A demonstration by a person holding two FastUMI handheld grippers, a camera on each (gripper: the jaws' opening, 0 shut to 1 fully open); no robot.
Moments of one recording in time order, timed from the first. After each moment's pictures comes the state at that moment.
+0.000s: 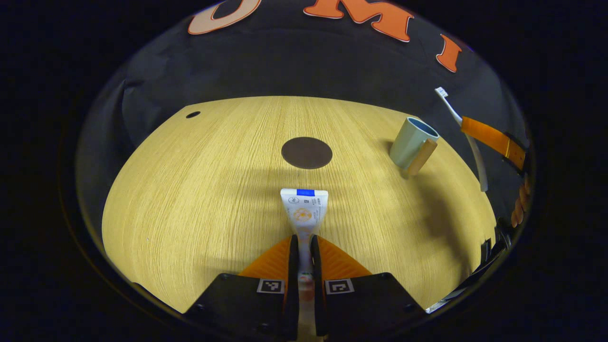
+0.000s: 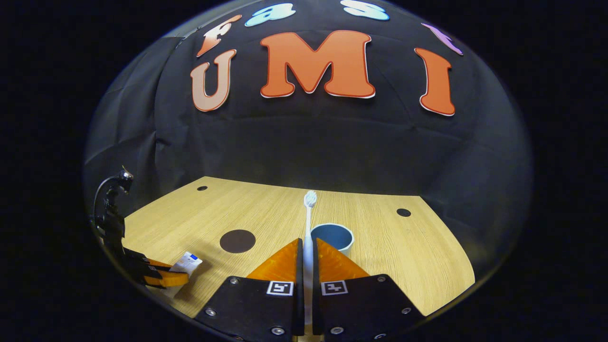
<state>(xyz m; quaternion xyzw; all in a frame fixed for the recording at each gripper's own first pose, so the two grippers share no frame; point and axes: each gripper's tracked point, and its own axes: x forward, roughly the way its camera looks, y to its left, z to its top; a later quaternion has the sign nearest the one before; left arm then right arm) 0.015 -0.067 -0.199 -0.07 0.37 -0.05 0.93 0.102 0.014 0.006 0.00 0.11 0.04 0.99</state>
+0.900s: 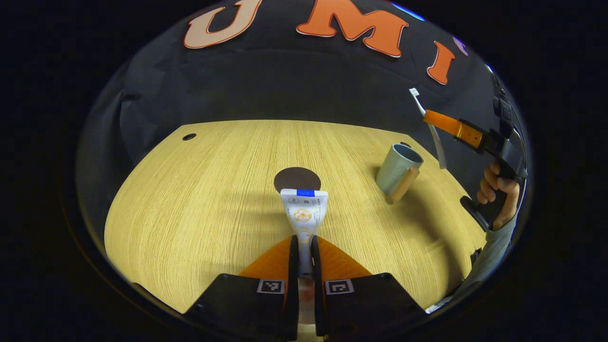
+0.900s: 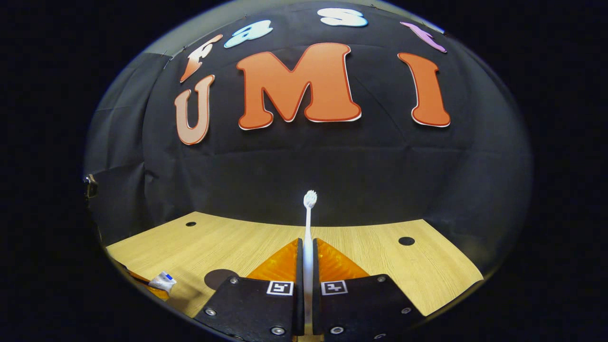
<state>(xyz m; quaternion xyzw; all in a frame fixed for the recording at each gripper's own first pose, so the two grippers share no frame) 0.025 -0.061 -0.163 -0.07 0.31 -0.06 0.95 0.178 -0.016 0.045 0.04 0.00 0.02 1.00</state>
